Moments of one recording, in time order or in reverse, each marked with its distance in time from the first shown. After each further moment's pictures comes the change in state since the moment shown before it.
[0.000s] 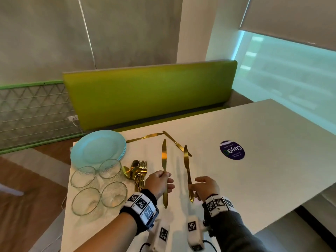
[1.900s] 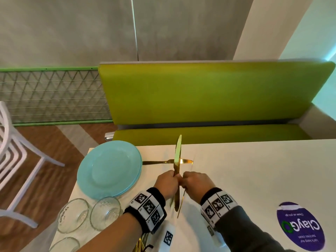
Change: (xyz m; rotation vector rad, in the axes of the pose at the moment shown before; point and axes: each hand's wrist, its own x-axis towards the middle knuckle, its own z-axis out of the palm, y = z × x) left_hand 0.172 0.088 -0.020 0.393 0.219 -0.087; right_hand 0.165 -0.168 0.084 -1.223 -0.345 -1.236
